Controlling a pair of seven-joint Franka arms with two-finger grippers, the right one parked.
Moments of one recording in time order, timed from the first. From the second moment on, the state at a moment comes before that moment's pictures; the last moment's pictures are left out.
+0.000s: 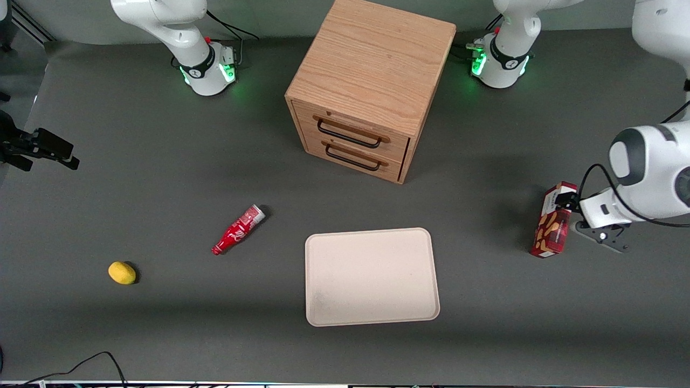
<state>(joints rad) 0.13 0.37 -0.02 -1.96 0.04 2.21 0.57</state>
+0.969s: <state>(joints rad) 0.13 0.42 -0.02 -2.07 0.02 2.41 0.57</state>
